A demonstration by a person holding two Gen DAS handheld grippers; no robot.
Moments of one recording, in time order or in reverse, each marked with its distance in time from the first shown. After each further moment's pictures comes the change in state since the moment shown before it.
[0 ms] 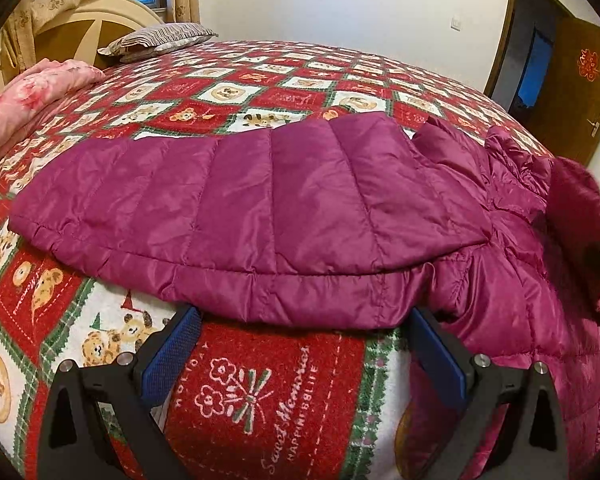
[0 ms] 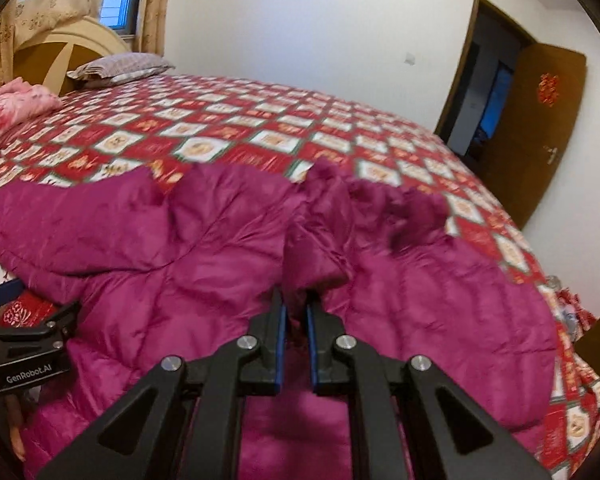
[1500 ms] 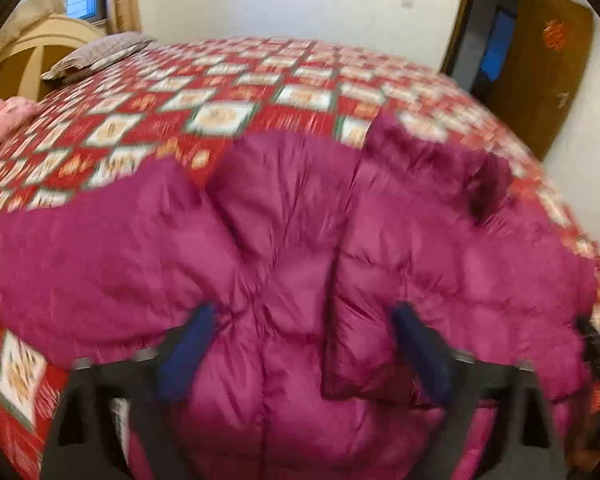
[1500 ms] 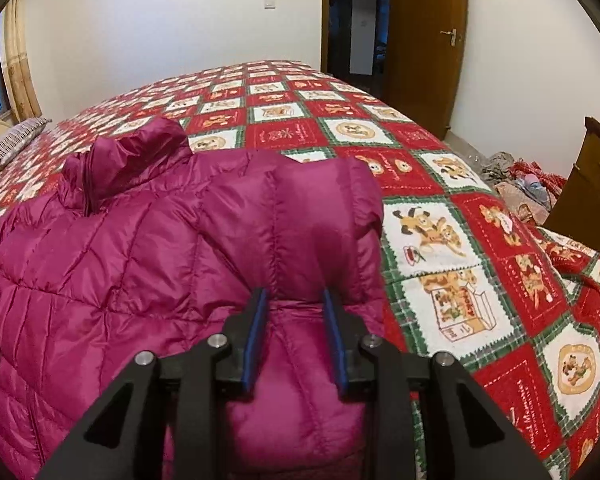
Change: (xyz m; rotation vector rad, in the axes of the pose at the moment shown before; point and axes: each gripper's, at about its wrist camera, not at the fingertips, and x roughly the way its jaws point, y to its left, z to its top) left arm 0.008 -0.143 0.034 0.095 0.071 -0.074; right arm 0.018 -0.228 -0.084 0.428 0.110 -0.166
